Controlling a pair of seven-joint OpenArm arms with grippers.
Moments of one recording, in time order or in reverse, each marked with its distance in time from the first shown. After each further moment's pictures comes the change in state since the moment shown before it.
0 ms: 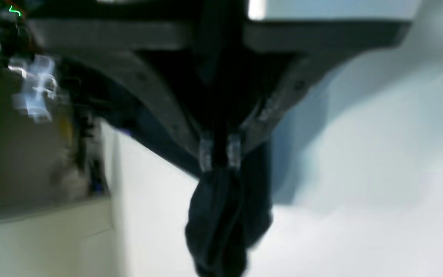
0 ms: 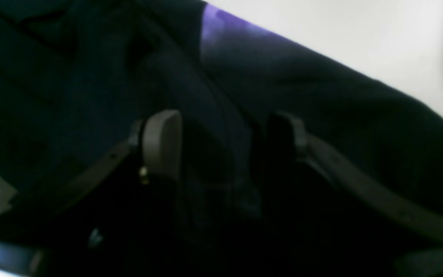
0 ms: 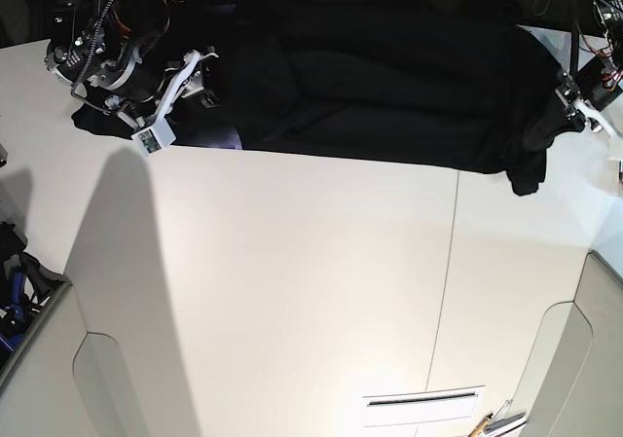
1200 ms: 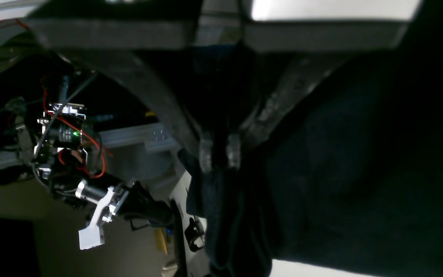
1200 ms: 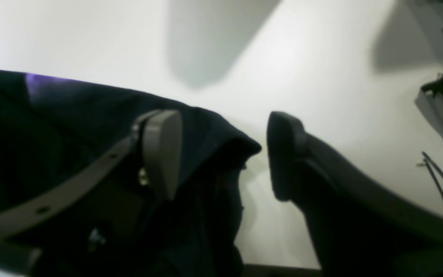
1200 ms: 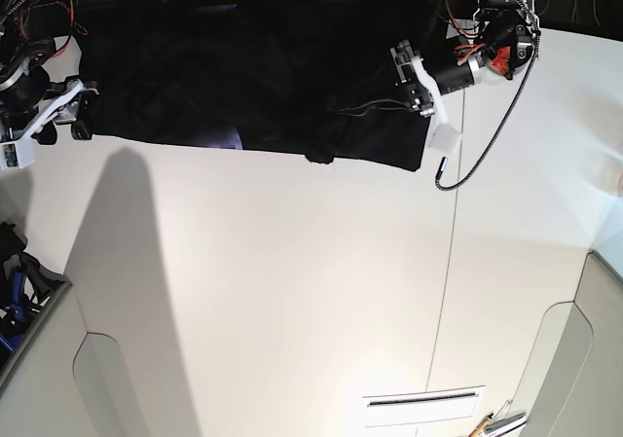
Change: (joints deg) left arm 4.3 18.3 27.1 18.0 1.0 0.0 1.1; right arm 0.2 4.1 27.2 7.5 6.1 -0.8 -4.8
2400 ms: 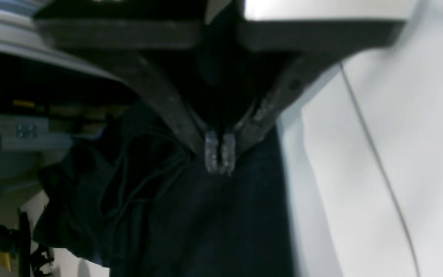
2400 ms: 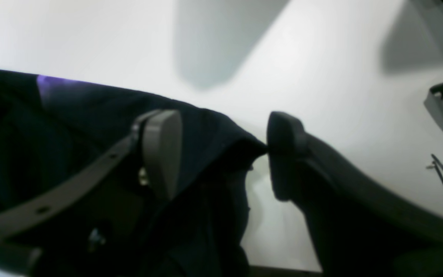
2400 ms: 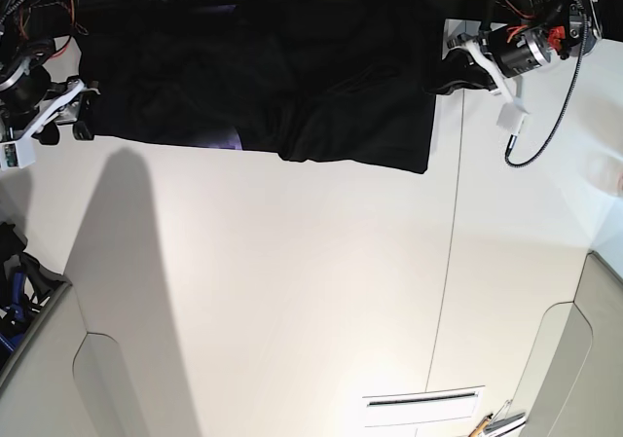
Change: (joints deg) left arm 5.7 -4.8 -14.4 6.9 18.3 0.0 -1.0; right arm 0.0 0.0 0.0 0.0 1.5 0.0 -0.2
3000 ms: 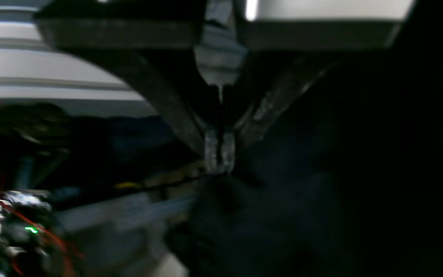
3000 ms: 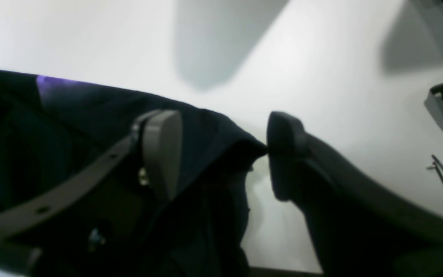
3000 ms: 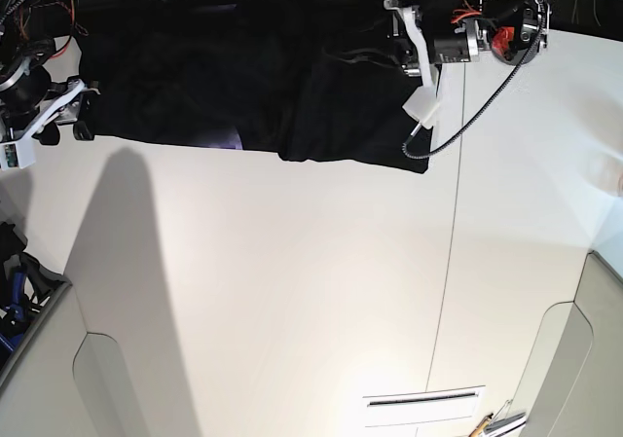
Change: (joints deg) left arm 0.3 -0.2 20.4 4.0 -14.6 0.0 7.7; right arm 0.0 0.0 0.0 0.0 0.0 0.0 0.0
